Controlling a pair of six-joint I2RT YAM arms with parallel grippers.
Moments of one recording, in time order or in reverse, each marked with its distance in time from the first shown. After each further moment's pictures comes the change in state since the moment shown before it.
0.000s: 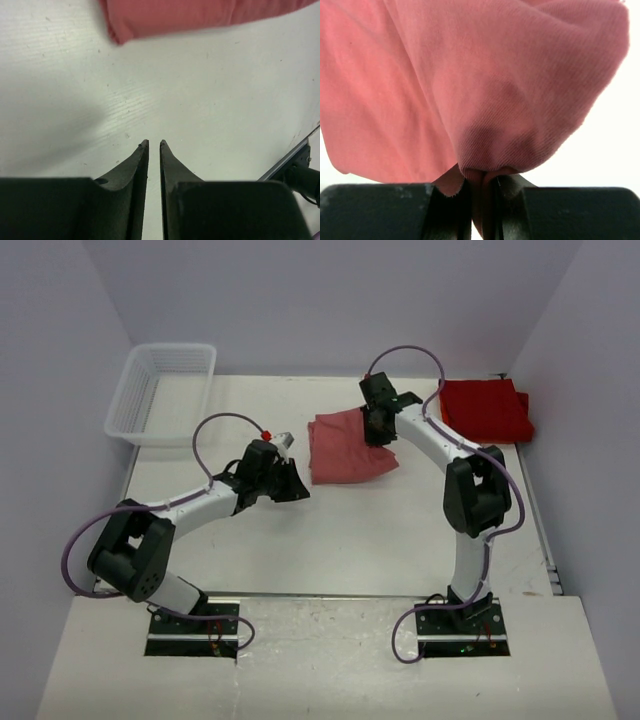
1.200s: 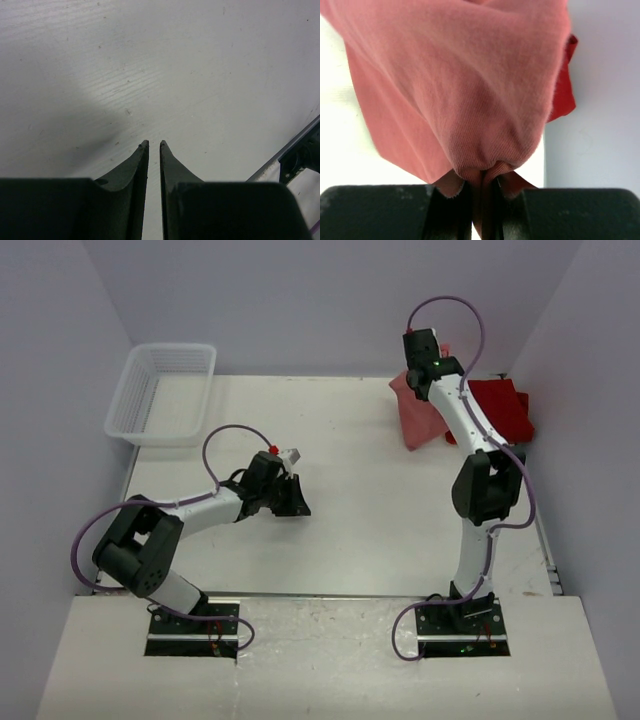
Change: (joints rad) left arm -0.037 0.034 -0.068 -0.010 0.051 0.027; right arm -0.195 0.083 0.380 -0.117 0.467 -0.404
